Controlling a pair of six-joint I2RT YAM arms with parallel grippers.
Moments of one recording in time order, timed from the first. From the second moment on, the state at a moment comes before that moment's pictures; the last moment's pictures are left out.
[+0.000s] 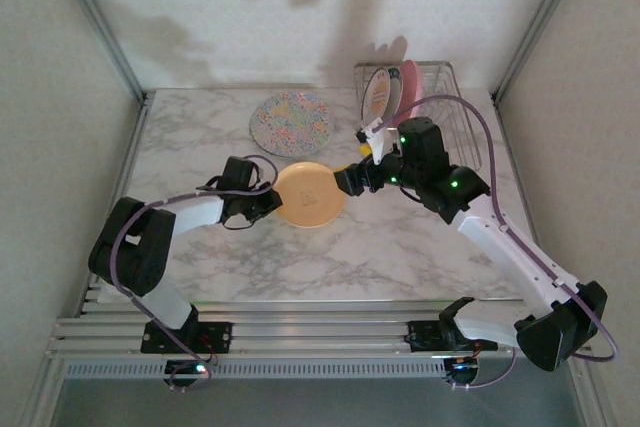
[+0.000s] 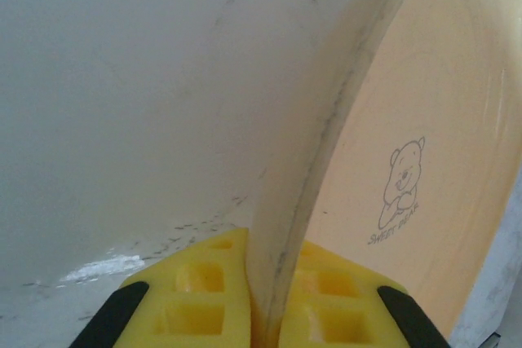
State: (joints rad) left arm -0.32 1.65 0.78 -0.08 0.38 -0.84; right arm 0.60 1.20 1.20 -0.52 -0.32 -0.06
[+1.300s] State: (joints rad) left arm -0.32 1.63 0.83 -0.21 0.31 -0.76; right arm 0.37 1.61 1.85 -0.75 0.36 0.11
